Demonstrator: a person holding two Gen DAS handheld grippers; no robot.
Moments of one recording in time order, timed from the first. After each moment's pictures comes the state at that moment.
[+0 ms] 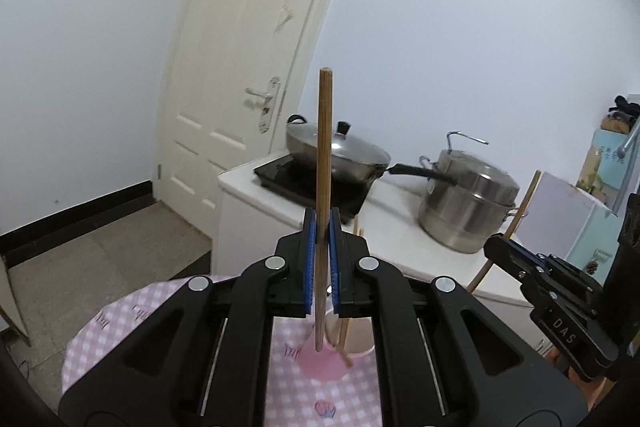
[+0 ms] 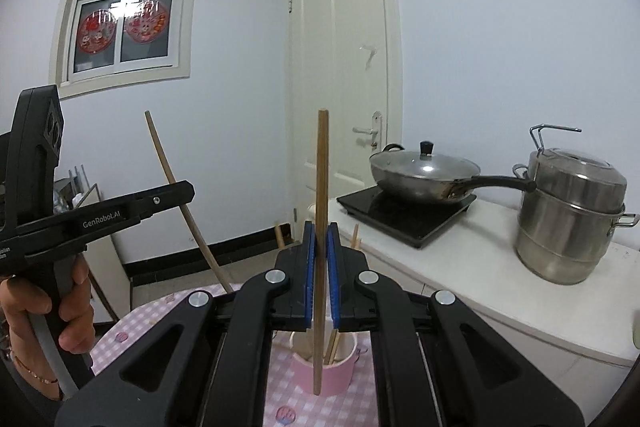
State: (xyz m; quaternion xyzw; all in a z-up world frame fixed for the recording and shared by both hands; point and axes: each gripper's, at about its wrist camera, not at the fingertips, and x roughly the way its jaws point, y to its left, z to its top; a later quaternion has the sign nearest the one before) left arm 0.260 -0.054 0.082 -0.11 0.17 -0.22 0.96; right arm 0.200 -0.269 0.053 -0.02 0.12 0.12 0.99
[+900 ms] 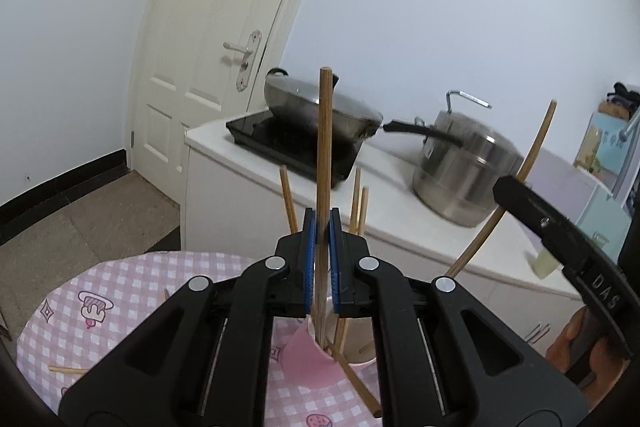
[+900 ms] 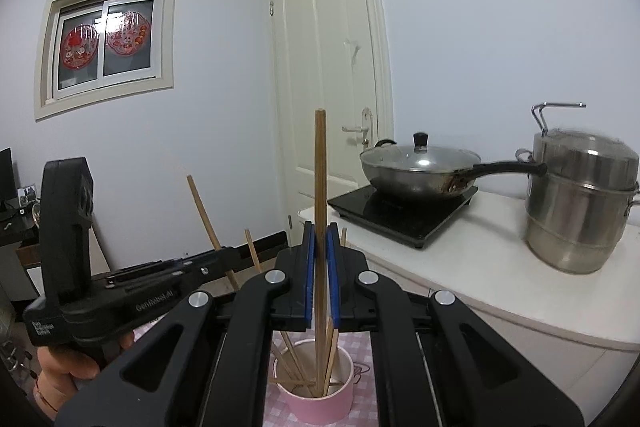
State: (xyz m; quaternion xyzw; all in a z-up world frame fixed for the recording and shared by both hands) left arm 0.310 -0.086 0.012 -0.11 0.23 -0.25 0.93; right arm 0.232 -0.274 0.030 0.01 0.12 0.11 0.99
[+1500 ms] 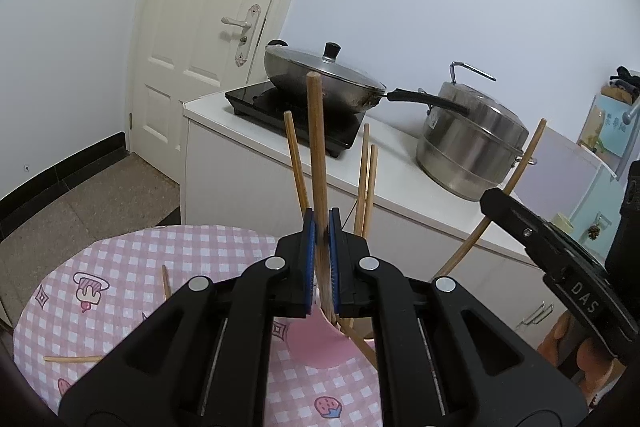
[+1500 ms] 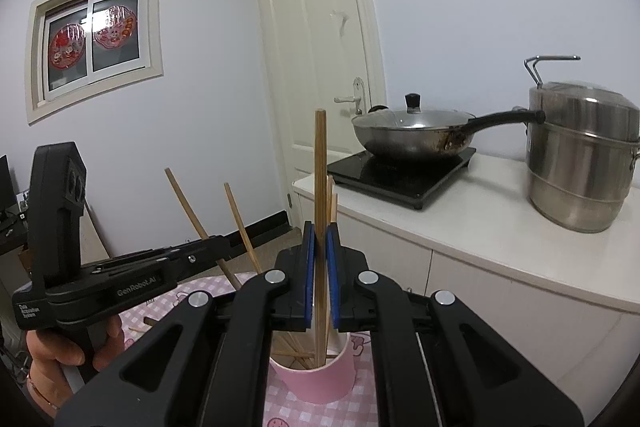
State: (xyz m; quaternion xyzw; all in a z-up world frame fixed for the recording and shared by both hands) left arm 0.313 -0.088 -0.011 -0.10 0.26 -0.26 0.92; right arm 0.238 -0.282 -0.005 0.04 0.16 0.10 0.98
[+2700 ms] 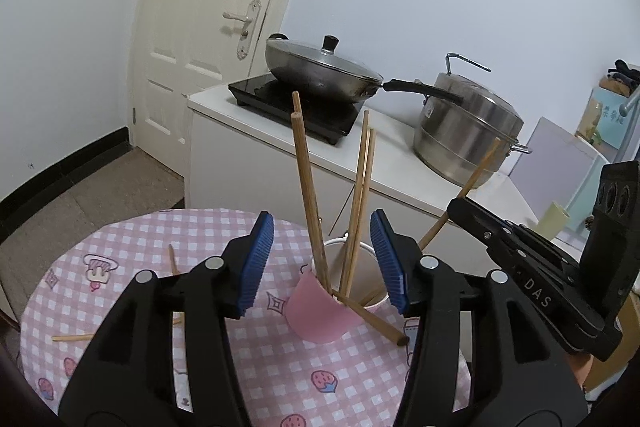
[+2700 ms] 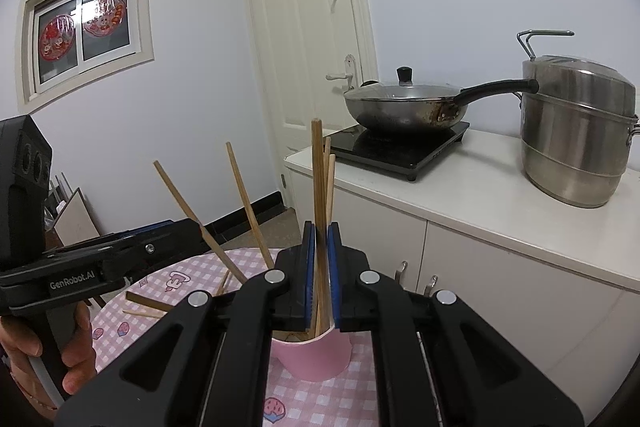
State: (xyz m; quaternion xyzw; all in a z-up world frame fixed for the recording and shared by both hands) left arm 0.287 -0.082 -0.005 -0.09 0.28 -0.25 0.92; right arm 0.234 -0.287 -0.019 0.04 0.19 0.09 0.98
